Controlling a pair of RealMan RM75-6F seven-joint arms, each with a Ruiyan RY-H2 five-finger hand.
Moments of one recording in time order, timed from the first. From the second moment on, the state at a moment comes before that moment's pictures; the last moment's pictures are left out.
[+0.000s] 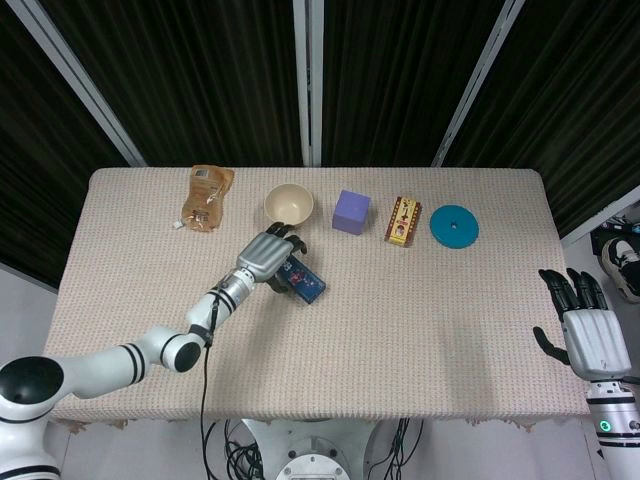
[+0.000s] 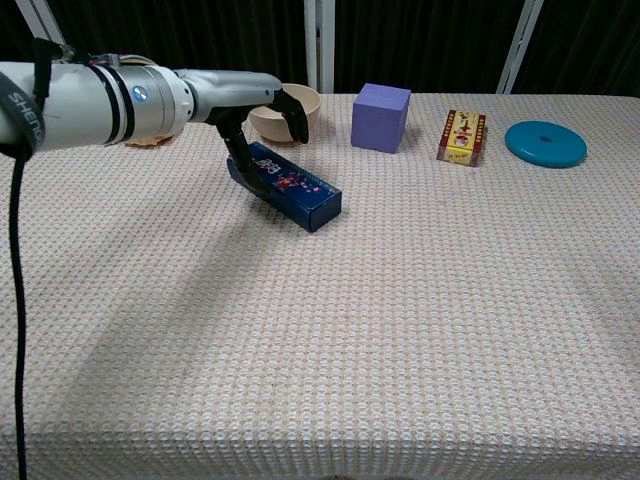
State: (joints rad) left arm -1.06 -1.63 -0.25 -1.22 0.98 0.60 0.23; right arm 0.13 -1.08 0.08 -1.67 -1.47 1.44 -0.10
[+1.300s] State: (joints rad) left arm -1.01 -1.56 -0.13 -1.37 0.84 0.73 0.33; right arm 0.15 -1.09 0.08 -1.67 -1.48 1.42 -0.11
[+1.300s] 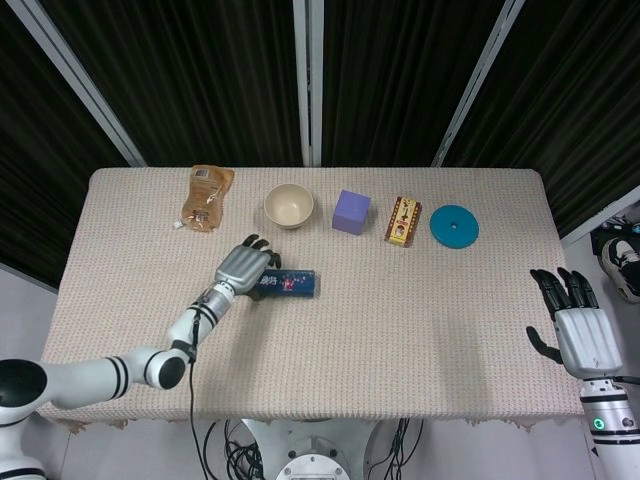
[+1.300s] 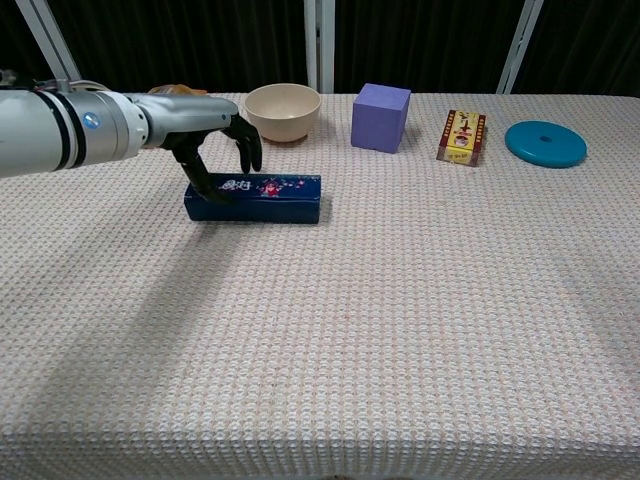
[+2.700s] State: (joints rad) left arm -0.98 -1.54 -0.15 -1.33 0.86 0.75 0.27; right arm 0.14 -1.08 0.07 -1.68 -1.47 1.42 -0.10
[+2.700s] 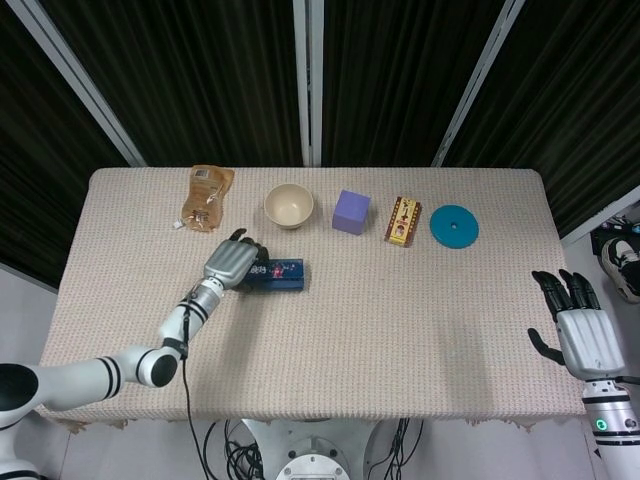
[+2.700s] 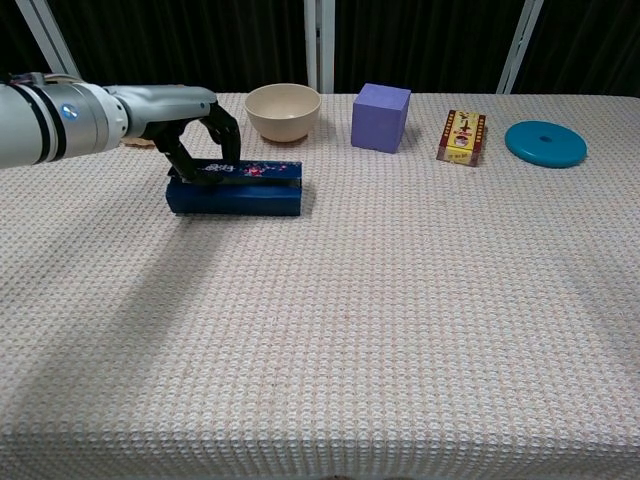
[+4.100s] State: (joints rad) left arm -0.92 -1.56 -0.16 -1.35 0.96 0.80 0.24; right arm 0.13 -1.07 0.07 -1.67 -1.48 1.43 -0.08
